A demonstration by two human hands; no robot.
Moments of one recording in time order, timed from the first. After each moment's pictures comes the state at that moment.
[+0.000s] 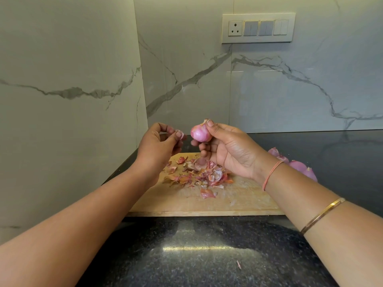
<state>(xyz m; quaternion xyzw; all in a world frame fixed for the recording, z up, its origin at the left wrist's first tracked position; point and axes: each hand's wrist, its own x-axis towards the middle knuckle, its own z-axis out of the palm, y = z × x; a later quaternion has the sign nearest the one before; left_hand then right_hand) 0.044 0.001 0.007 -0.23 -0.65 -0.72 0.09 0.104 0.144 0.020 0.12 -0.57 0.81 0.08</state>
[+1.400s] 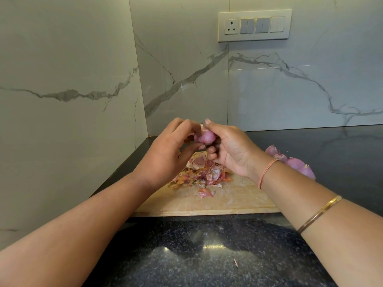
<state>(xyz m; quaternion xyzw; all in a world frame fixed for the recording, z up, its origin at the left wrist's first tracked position) 0.045 0.000 0.001 -0.53 -0.70 -0.33 0.35 0.100 0.145 0.021 0.01 -0.64 0.76 0.13</state>
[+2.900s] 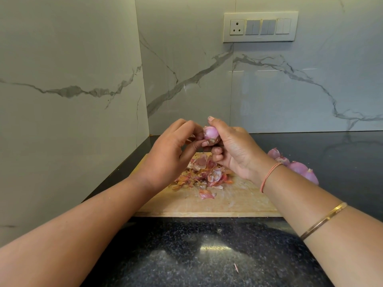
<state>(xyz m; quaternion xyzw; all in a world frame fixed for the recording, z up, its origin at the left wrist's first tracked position) 0.053 0.003 0.002 -0.51 -0.70 -0.36 0.35 0.103 0.144 0.022 -0.01 -0.64 0.75 0.16</state>
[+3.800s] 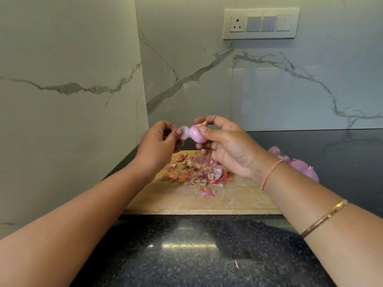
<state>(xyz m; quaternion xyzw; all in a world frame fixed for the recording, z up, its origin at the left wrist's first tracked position) 0.042 0.001 0.005 -0.24 -0.72 -0.63 0.14 0.104 0.143 0.019 0.12 -0.64 0.75 0.12</state>
